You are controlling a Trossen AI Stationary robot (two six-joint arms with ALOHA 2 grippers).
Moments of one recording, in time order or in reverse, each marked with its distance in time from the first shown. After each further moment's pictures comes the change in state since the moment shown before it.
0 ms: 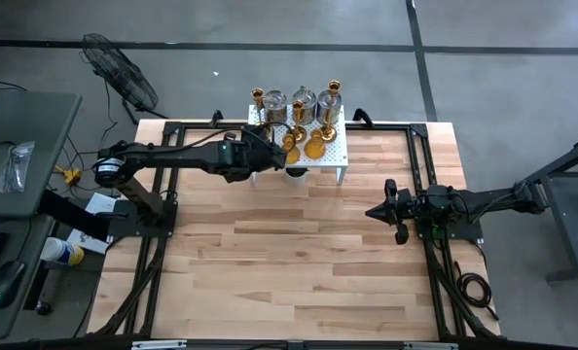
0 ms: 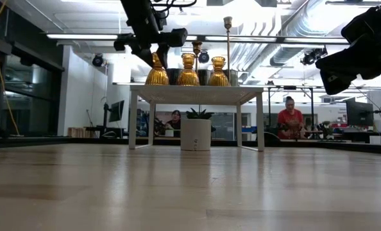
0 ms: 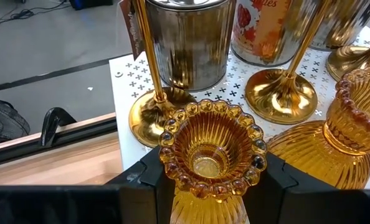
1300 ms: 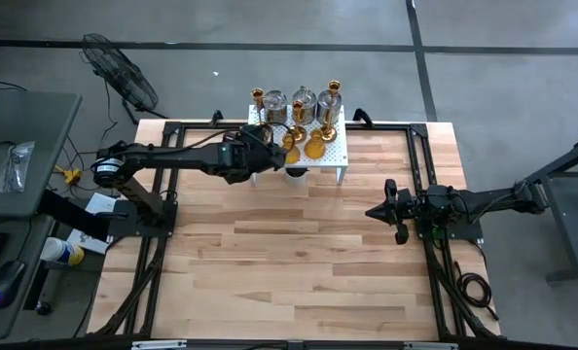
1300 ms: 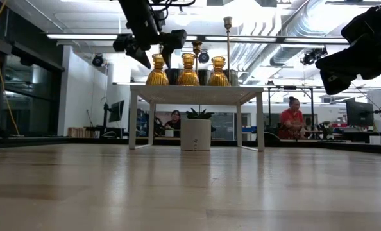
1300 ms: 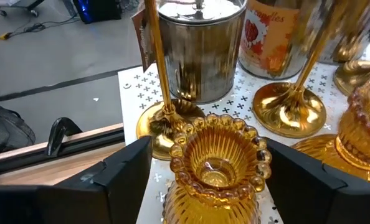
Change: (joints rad) left arm -0.001 -0.010 -0.039 0.060 -0.056 0.015; right arm 0.000 0.000 0.000 0.000 0.000 0.000
